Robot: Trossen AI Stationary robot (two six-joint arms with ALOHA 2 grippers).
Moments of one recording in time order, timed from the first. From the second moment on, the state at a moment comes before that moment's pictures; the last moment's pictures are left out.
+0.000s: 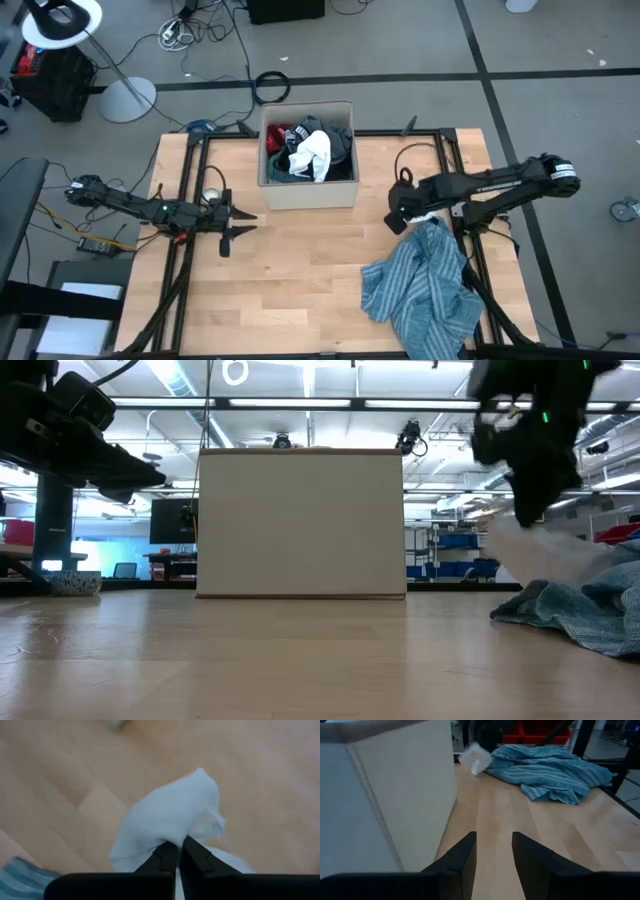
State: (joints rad) left arm -0.28 0.31 0.06 0.06 -0.34 -0.11; right arm 0.03 1.18 0.82 -0.94 0.25 0.83
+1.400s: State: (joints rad) left arm -0.28 0.31 0.06 0.02 -0.33 -0.10; right arm -0.28 1.97 2.19 -0.86 0.12 0.03
